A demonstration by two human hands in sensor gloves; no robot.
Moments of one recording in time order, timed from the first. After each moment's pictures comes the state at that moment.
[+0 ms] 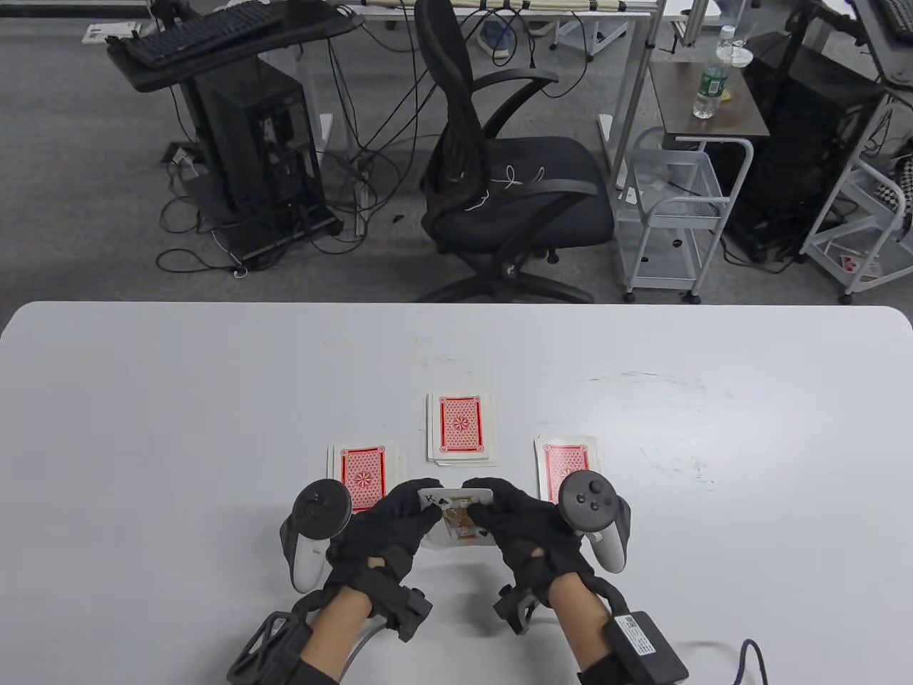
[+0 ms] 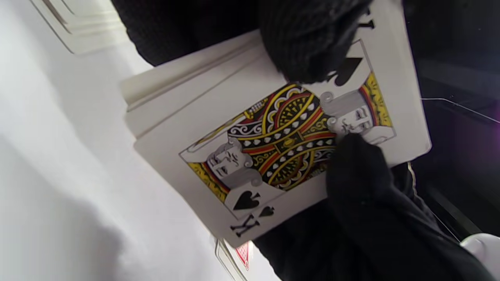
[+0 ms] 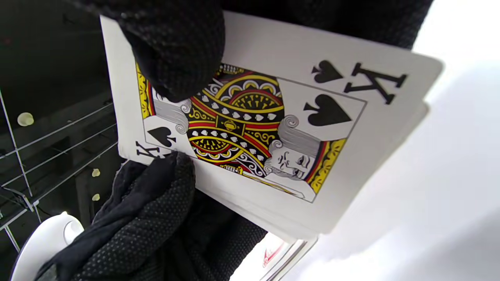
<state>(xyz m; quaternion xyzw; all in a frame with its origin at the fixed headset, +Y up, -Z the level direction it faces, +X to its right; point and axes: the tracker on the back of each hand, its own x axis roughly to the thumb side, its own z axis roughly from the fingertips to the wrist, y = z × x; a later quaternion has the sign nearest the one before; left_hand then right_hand) -0.153 -0.751 -0.339 -0.08 -0.07 0.57 0.81 0.109 -0.743 -0.350 0.15 0.07 0.81 0.56</state>
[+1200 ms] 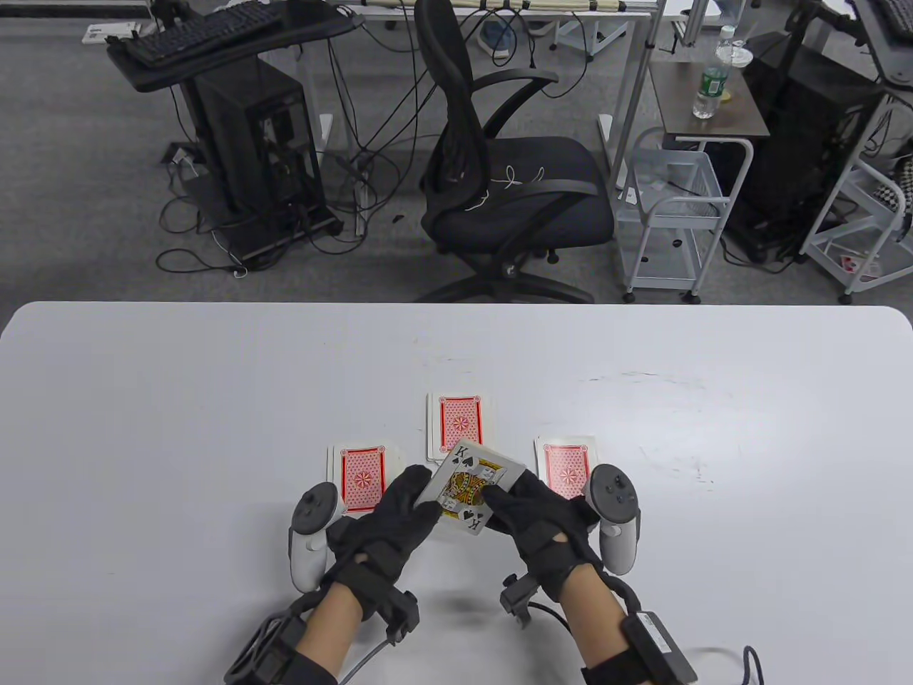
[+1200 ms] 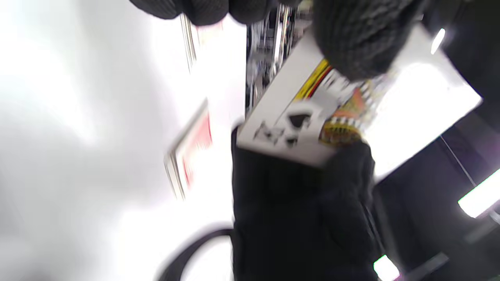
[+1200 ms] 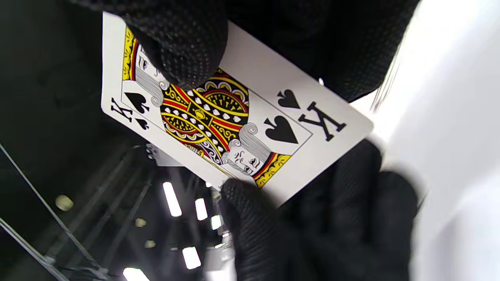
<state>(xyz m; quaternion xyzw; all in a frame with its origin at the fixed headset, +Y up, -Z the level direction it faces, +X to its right) -0.142 -0.781 -0.344 -0.23 -0.13 0.73 0.63 0.113 -0.741 -0.350 0.12 0.14 0.64 0.75</state>
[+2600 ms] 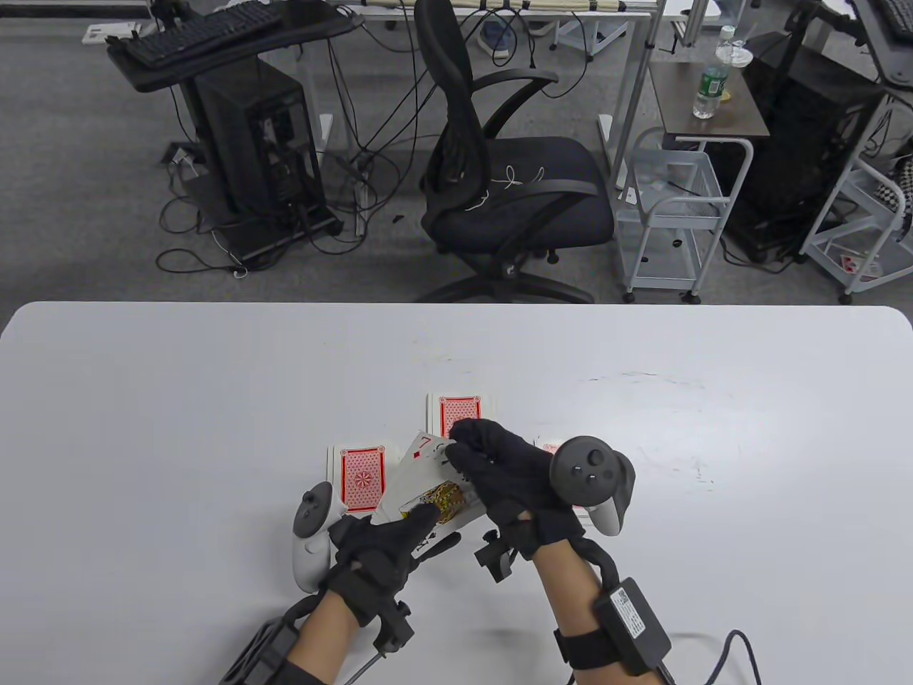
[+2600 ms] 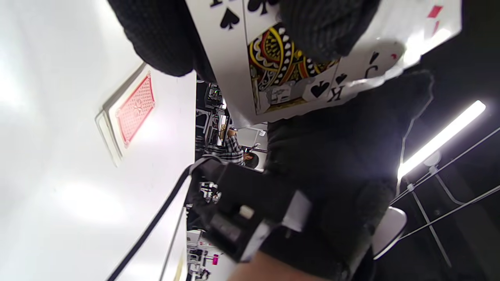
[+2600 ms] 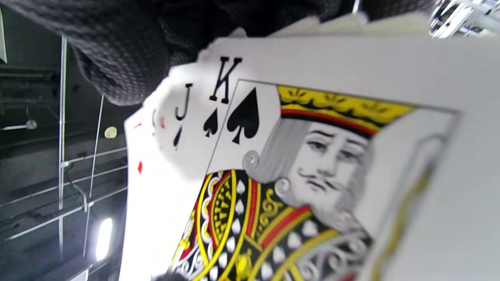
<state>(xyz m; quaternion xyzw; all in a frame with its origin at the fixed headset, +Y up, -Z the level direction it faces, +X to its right) -0.142 -0.757 -0.335 -0.19 -0.19 0.75 0.60 0.088 -0.643 -0.354 0.20 -0.13 0.83 0.50</state>
